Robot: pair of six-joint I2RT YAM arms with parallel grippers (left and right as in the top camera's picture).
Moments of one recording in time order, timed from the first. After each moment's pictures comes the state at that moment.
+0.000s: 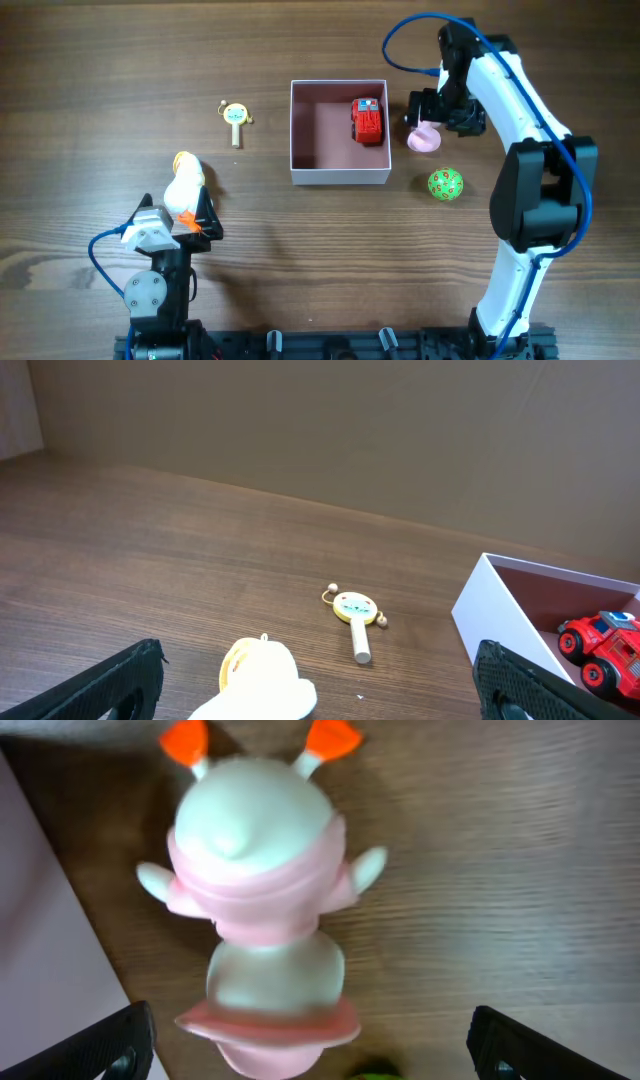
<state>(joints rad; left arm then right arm) 0.05 0.01 0.01 -0.07 0.00 -0.20 0.10 2.14 1.74 -1.15 -0.01 0.22</state>
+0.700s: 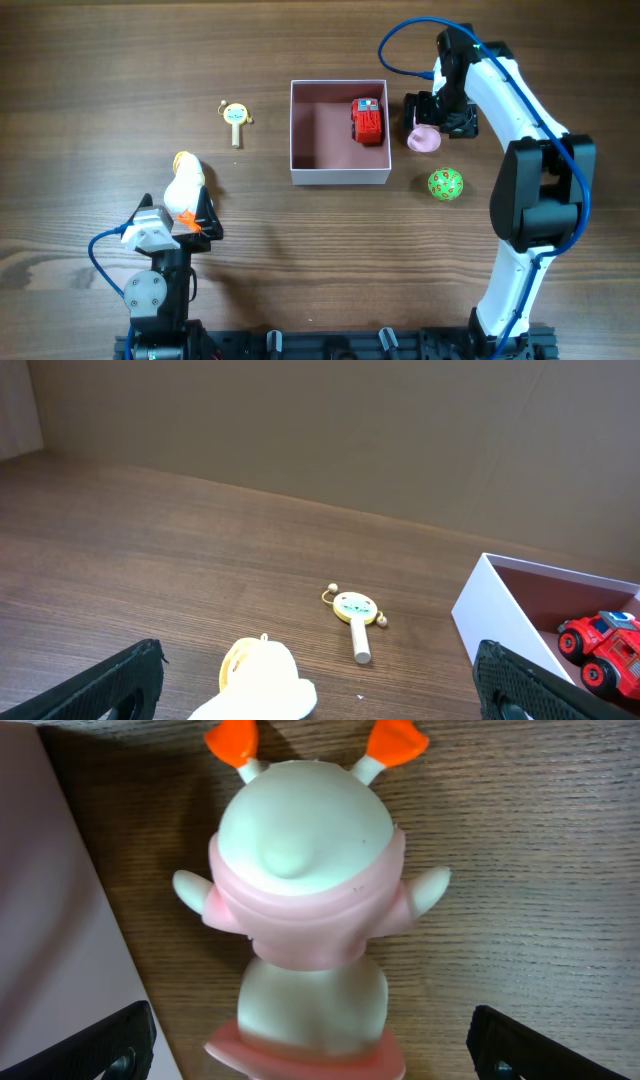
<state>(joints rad) 0.05 0.01 0.01 -0.07 0.00 -0.20 0.10 2.14 1.69 -1.07 -0.09 0.20</state>
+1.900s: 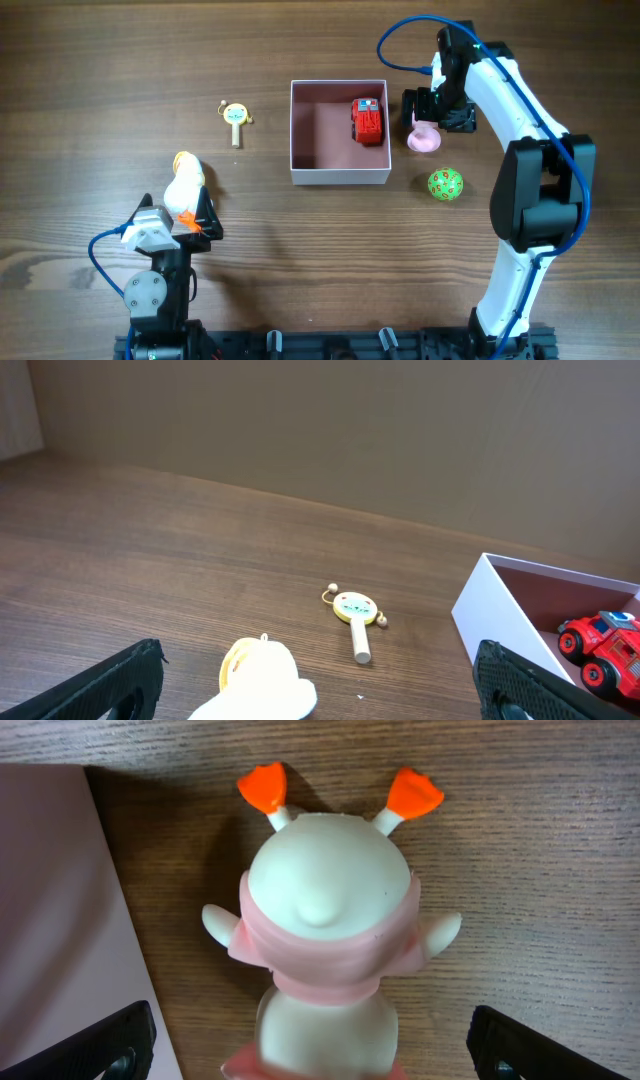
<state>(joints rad) 0.05 0.01 0.01 -0.07 0.00 -0.20 0.10 2.14 1.69 -1.02 -0.10 0.17</state>
